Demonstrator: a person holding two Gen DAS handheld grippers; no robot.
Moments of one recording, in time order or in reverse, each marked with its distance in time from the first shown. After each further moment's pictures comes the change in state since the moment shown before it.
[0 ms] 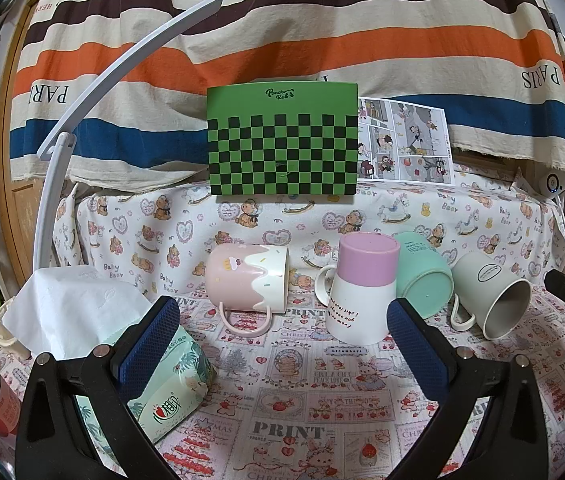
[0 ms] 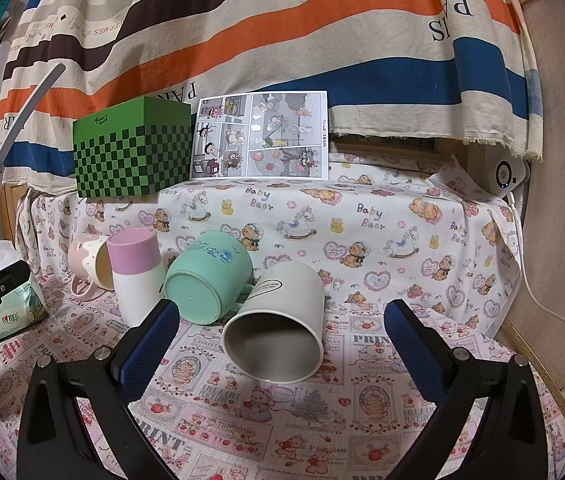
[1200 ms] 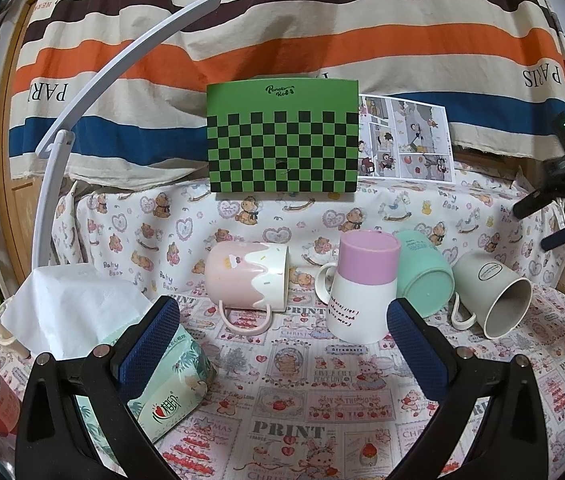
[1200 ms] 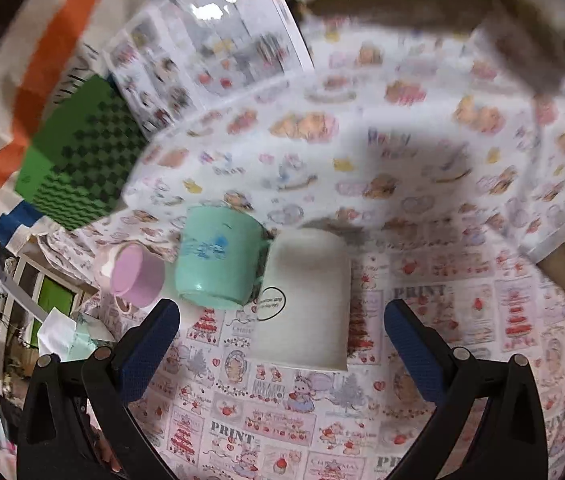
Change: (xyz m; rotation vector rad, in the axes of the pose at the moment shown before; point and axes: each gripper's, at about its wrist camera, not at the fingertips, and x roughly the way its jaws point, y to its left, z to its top) left arm 0.001 -0.001 0.001 -0.003 0.010 0.002; right arm 0.130 -0.066 0.080 0.365 0.695 0.208
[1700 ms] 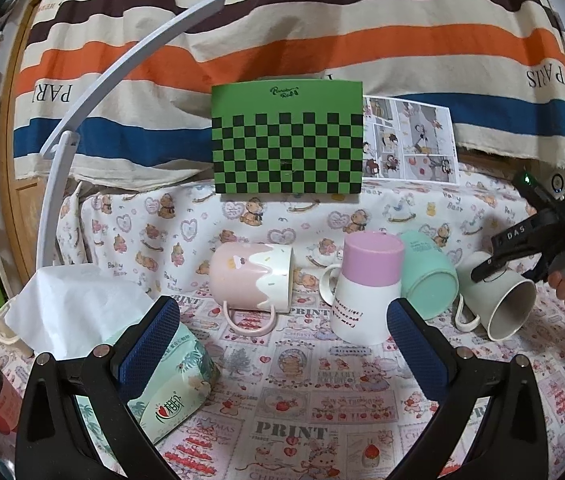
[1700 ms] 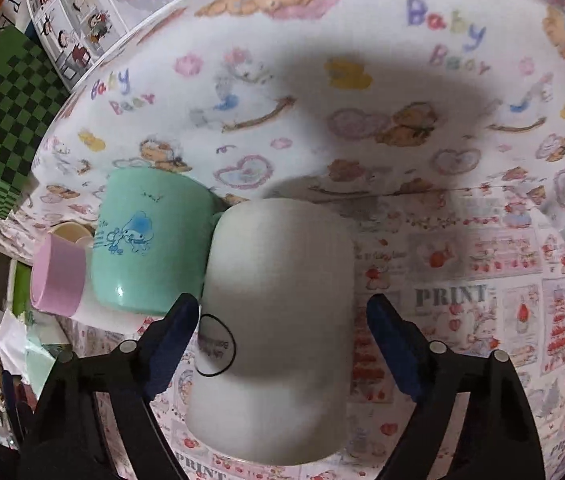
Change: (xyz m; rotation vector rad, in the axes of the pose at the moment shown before) left arm -0.001 0.001 0.000 -0.007 -0.003 0.016; right arm 0.094 -0.007 0.005 0.016 0.153 -0.072
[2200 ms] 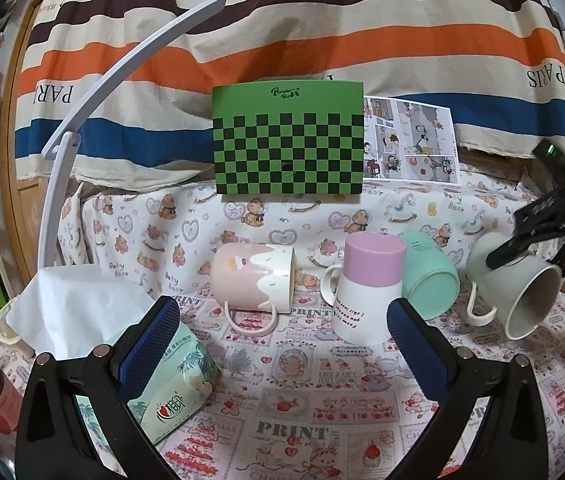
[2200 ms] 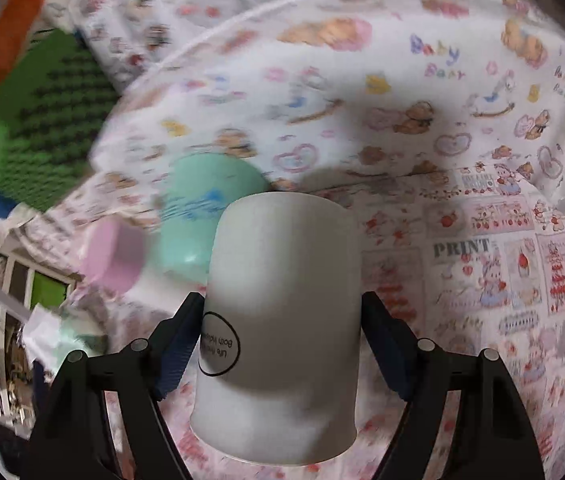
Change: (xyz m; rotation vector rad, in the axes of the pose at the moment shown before) left arm -0.001 -0.001 -0.001 0.008 -0.005 0.008; right arm -0.045 0.044 -0.036 0.025 -0.059 0.040
